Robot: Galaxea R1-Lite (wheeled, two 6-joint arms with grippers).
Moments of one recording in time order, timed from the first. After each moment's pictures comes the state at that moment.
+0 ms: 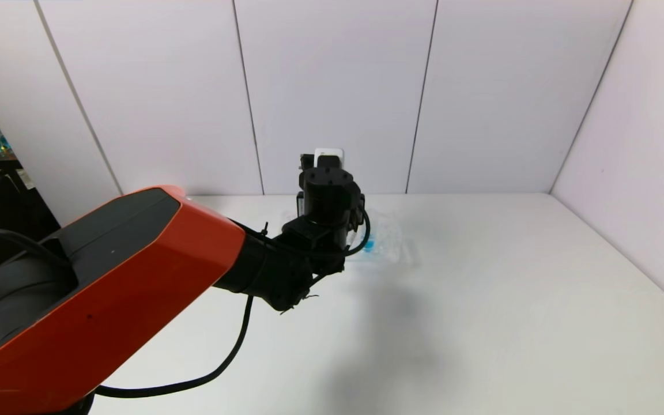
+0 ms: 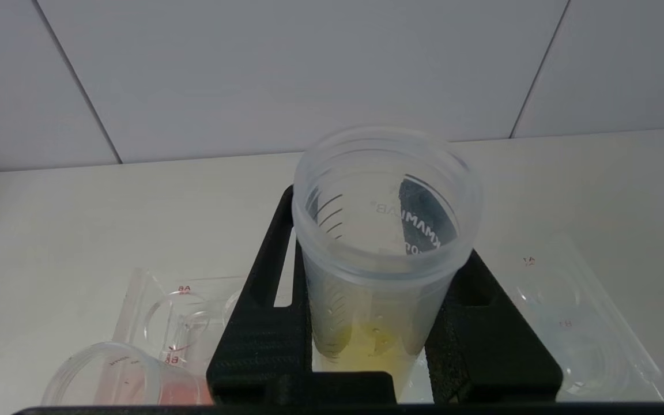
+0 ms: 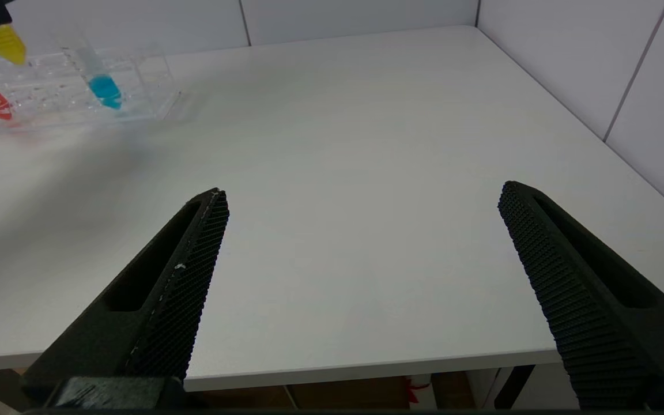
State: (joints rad) left arm -0.73 2.27 -1.42 -0.84 0.60 -0.07; right arm 0.00 0.00 0.00 0.00 -0.04 0.09
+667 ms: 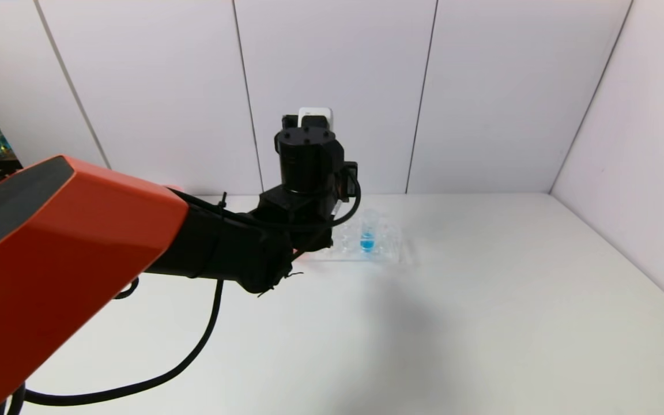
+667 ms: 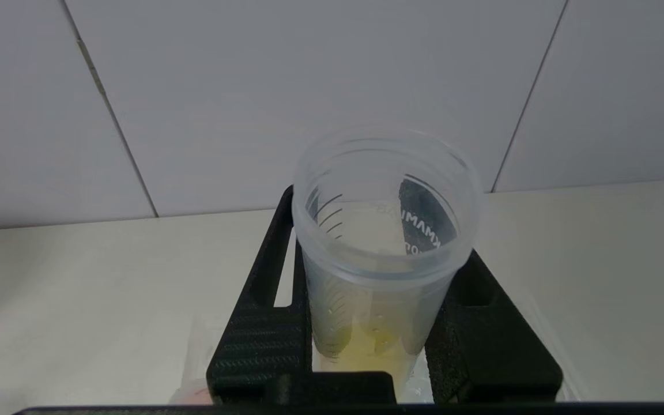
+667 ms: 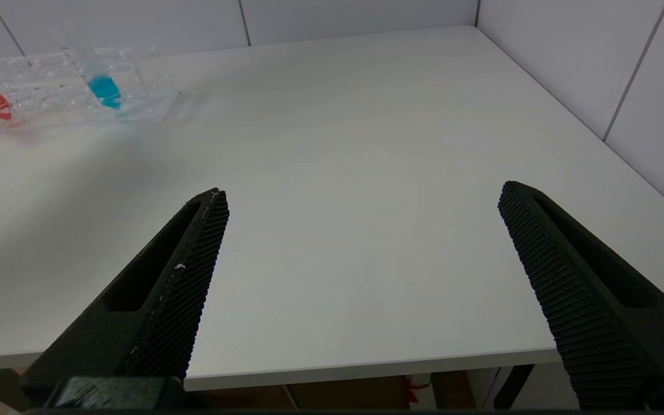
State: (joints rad) left arm -0.72 2.12 -1.40 -0.80 0.60 -0.03; right arm 0.00 0.00 0.00 0.00 -0.04 0.09
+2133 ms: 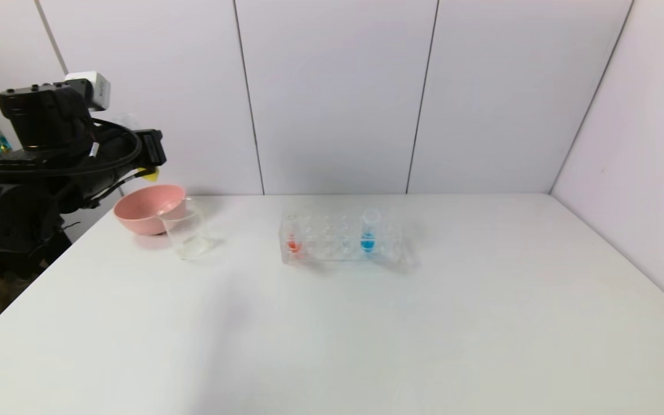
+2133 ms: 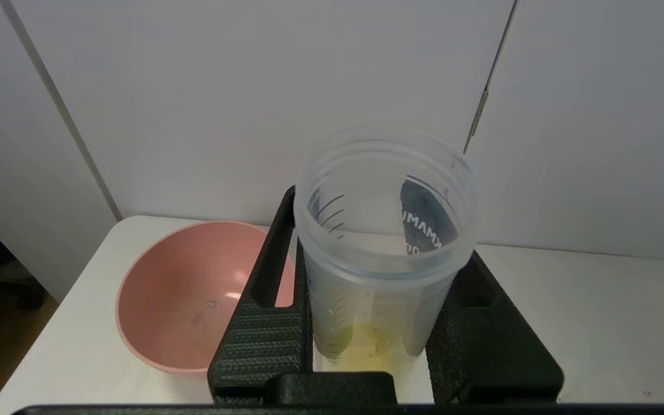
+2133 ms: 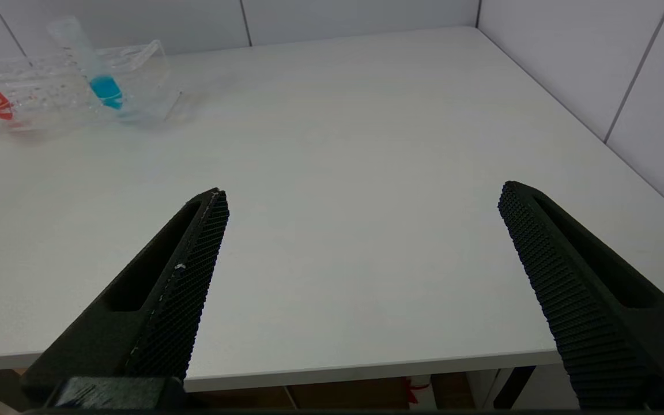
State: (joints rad) left arm -0.05 1.77 -1.07 -0.73 0.11 -0.07; right arm 0.00 0.00 0.00 0.00 -0.04 0.09
